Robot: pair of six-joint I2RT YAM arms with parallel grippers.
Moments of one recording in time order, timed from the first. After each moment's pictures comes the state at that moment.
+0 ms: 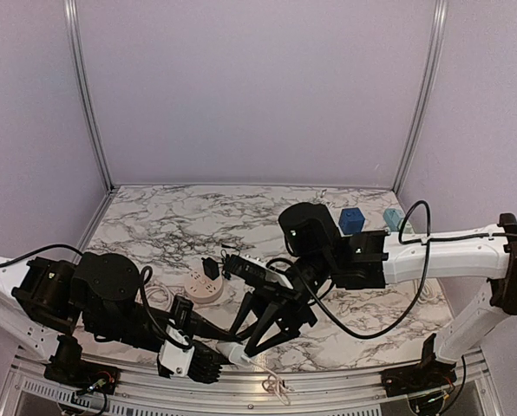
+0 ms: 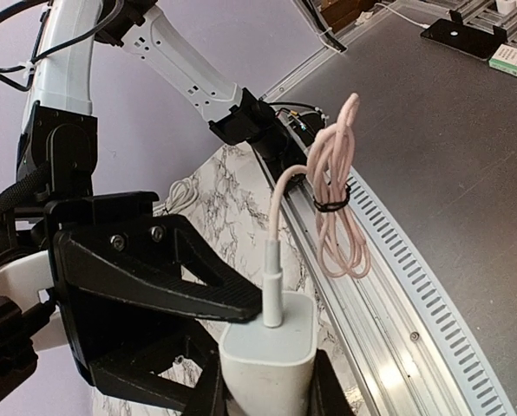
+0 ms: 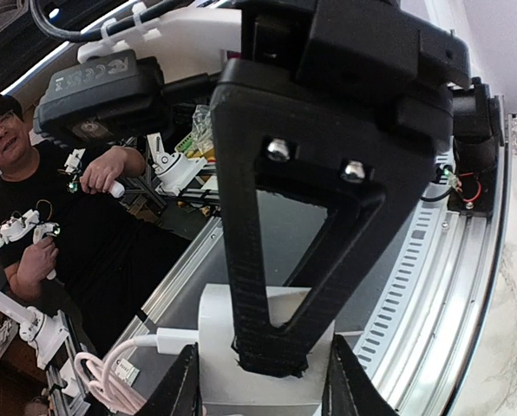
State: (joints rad) left arm -1.59 1.09 0.93 -0.28 -0.03 0.68; right arm 1.16 1.52 1.10 -0.05 -1.19 0.08
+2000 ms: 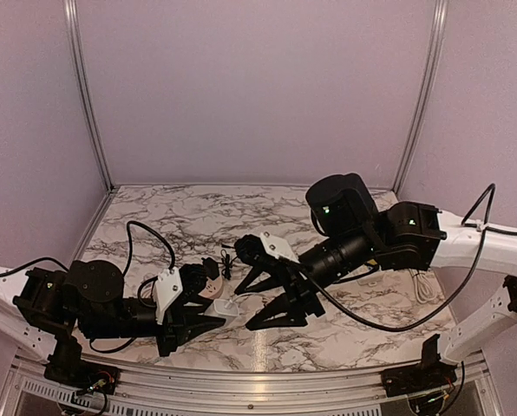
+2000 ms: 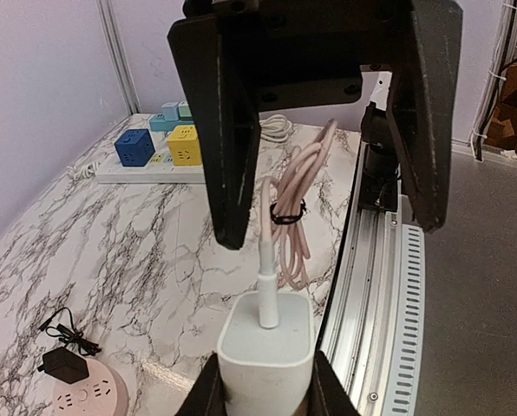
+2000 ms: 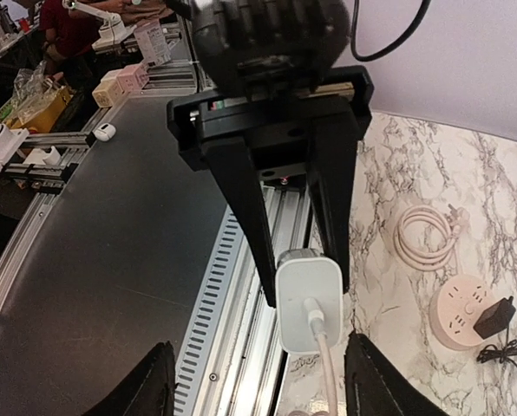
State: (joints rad) left arm -1.55 0.97 0.76 -0.16 -0.31 -0.05; right arm 1.22 1.35 1.27 -0.50 -0.58 -0.22
